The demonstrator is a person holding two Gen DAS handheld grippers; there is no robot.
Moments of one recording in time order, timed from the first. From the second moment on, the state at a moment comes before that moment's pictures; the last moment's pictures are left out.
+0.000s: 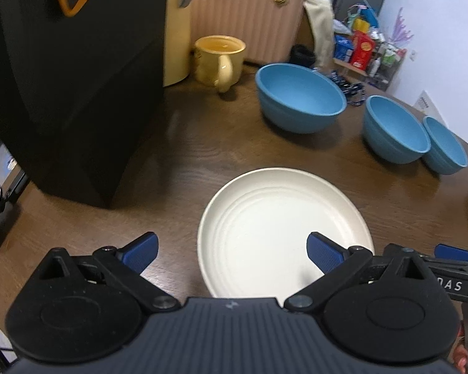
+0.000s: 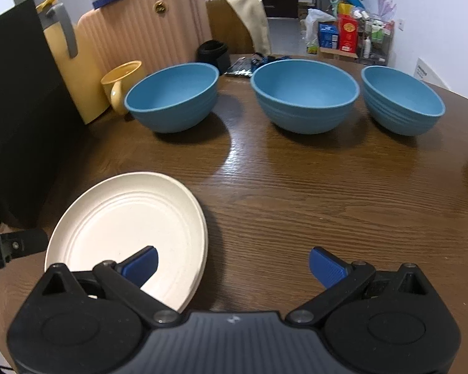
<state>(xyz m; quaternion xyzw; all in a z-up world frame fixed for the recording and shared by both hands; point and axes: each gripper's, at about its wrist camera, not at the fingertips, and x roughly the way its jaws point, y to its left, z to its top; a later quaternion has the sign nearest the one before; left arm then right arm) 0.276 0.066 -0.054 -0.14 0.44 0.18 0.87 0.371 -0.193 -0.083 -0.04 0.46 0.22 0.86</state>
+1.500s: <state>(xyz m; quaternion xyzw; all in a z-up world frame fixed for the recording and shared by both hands) 0.384 -0.057 -0.017 -0.03 0.43 -0.06 0.90 0.347 -0.354 -0.036 0.13 0.39 -0.08 0.91</state>
